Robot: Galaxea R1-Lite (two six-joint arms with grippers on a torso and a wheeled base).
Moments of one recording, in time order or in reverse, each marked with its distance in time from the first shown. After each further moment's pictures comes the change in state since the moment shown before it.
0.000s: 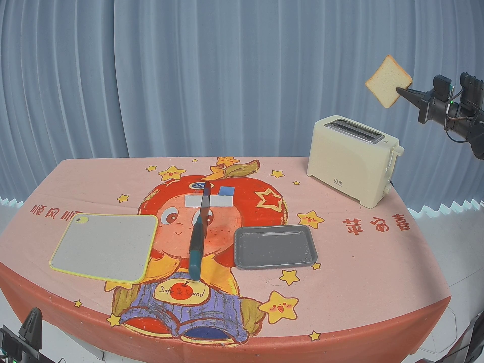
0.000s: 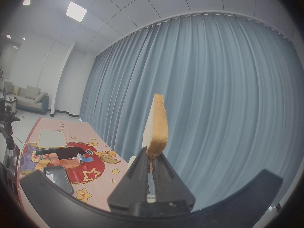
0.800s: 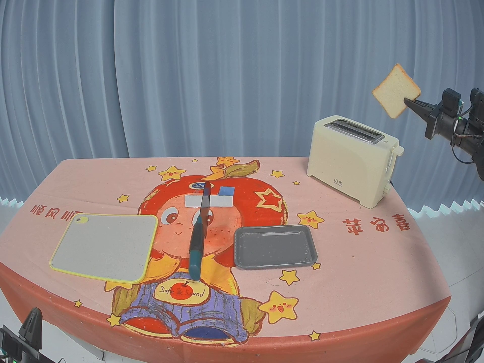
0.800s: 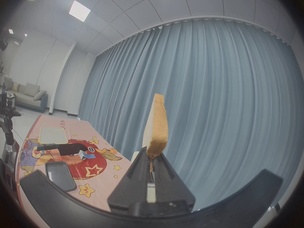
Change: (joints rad) left arm -0.001 0.000 0.000 0.000 0.000 0.000; right arm -0.016 -0.091 0.255 -0.204 0.001 0.000
